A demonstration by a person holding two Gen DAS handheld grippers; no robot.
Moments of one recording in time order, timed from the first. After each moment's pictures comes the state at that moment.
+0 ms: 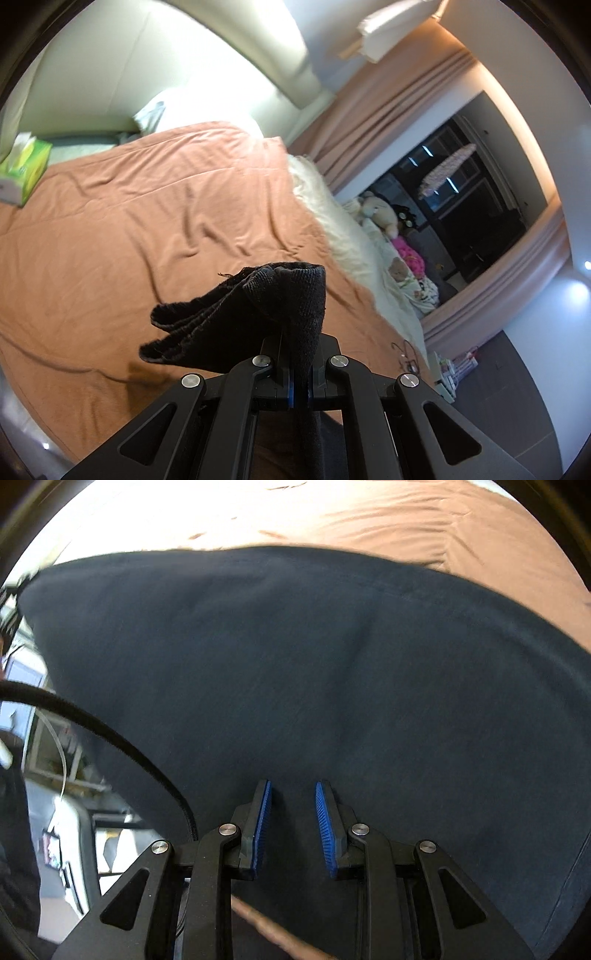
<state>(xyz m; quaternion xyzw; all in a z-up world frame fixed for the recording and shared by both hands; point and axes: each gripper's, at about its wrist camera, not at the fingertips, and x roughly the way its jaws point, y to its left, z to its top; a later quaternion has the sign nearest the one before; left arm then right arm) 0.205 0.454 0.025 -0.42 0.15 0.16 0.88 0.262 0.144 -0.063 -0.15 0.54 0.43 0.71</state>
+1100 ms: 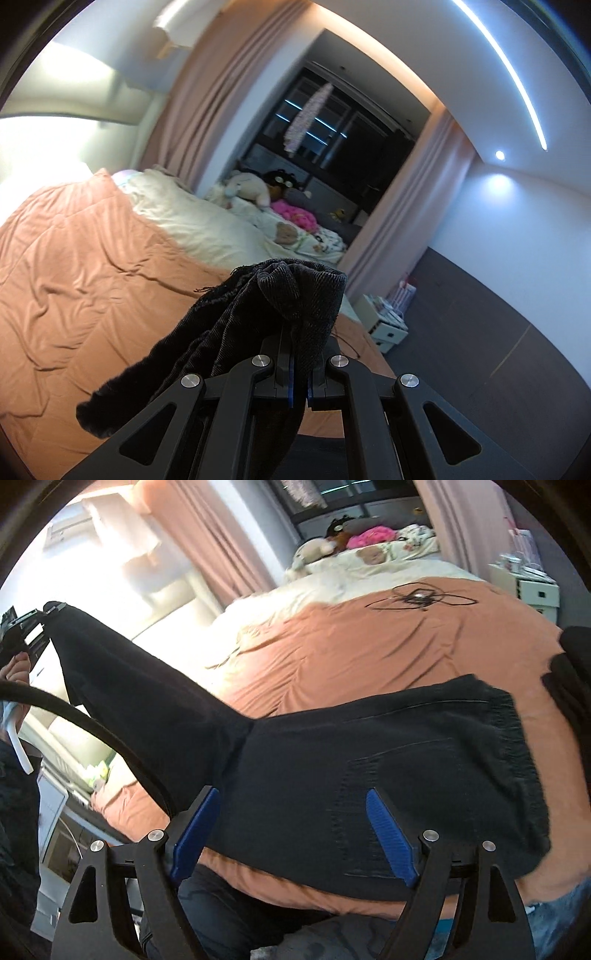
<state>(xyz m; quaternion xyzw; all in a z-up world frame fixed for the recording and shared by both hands) 0.321 0.222 0.194 -0.27 0.15 -0.03 0.95 0.290 -0.187 0.063 0.07 0.33 0.33 0.88</state>
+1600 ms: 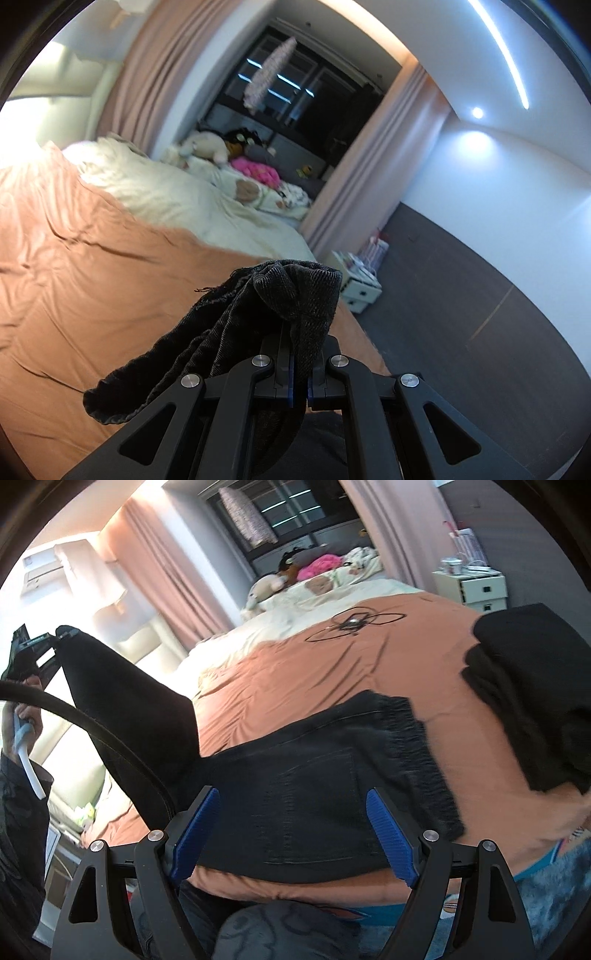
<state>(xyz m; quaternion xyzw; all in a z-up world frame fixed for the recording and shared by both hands) 0.388 0.105 0.163 -0.25 0.21 -0.10 0.94 0.198 -0.233 0.037 0.12 0.29 0.26 0.91</state>
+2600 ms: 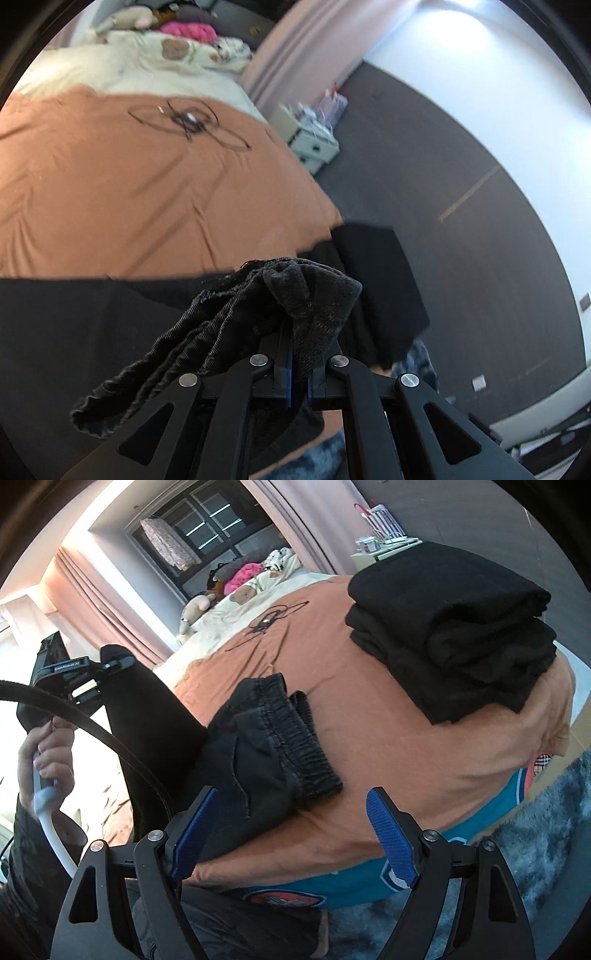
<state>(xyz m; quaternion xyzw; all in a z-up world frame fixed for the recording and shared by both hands) 0.461 -0.160 -0.016 -0.21 0.43 -0.24 0.85 0.168 -0.291 0.000 0.20 0.32 0.18 0.91</state>
